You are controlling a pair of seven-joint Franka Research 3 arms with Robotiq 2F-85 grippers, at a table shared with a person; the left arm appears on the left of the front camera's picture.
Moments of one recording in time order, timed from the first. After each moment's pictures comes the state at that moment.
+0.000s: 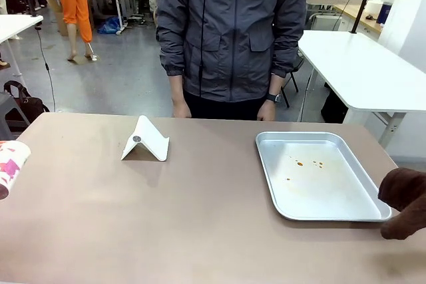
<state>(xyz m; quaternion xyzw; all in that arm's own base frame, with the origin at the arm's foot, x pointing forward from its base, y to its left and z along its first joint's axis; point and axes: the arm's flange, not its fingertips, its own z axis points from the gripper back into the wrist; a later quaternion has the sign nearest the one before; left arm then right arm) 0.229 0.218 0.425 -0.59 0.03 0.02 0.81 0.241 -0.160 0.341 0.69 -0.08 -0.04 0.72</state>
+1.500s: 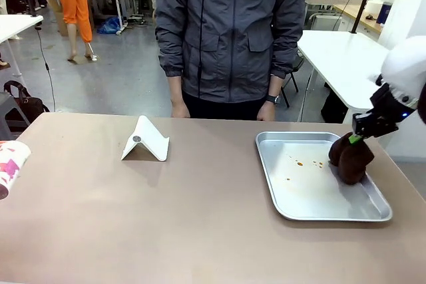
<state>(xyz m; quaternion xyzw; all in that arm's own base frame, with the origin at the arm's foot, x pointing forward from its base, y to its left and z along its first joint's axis) 0.230 0.218 0.425 -0.59 0.03 0.02 0.81 0.492 -0.037 0.390 0.11 -0.13 0.00 0.99</state>
